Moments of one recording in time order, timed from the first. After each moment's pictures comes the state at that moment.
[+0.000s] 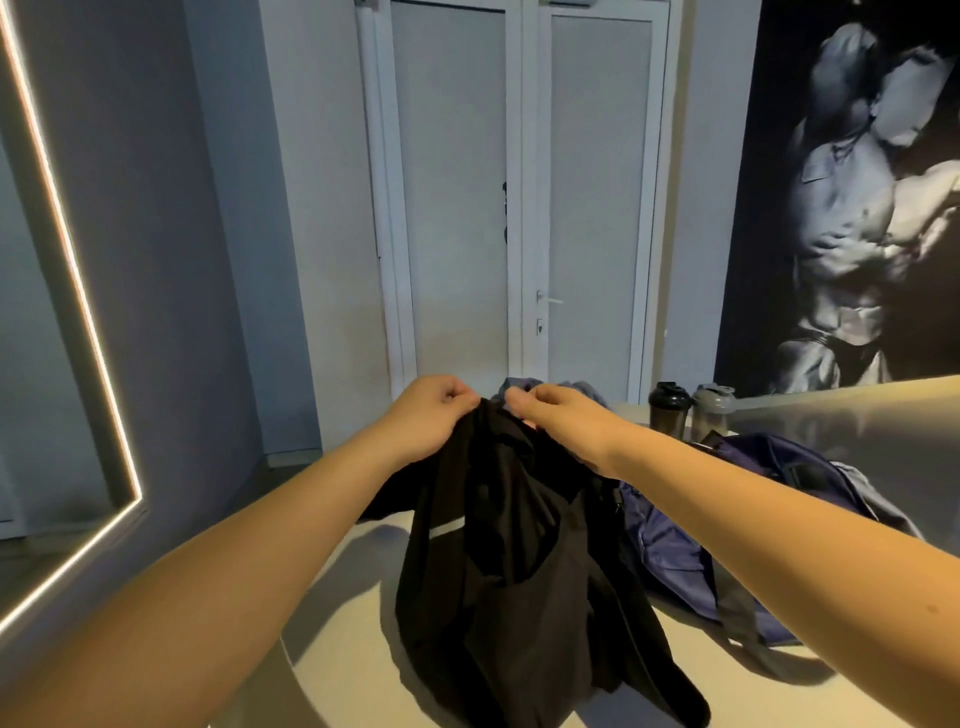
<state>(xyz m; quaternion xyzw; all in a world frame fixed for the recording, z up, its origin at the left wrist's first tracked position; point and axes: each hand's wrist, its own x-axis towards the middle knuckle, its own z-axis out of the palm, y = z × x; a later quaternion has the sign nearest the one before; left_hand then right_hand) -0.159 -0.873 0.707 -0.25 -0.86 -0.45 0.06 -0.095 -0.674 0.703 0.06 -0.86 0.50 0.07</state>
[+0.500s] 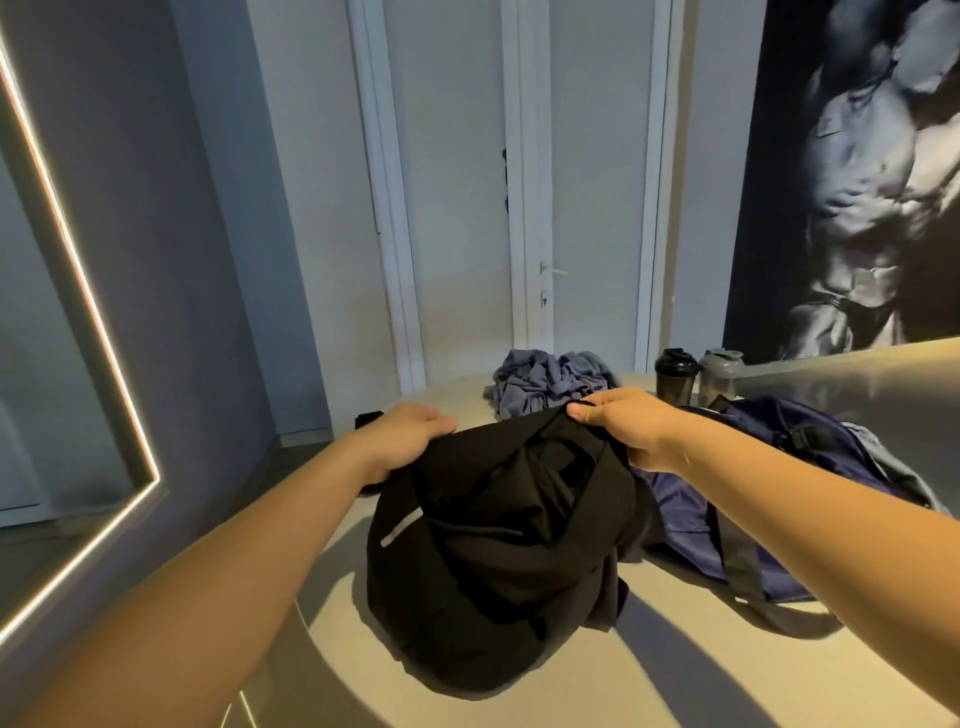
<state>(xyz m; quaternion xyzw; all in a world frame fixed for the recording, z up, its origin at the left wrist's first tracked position) -0.156 -0.902 0.671 -0.17 -0.88 -0.43 -0.10 -0.097 -0.620 0.664 -0.08 -0.76 0.65 0.01</state>
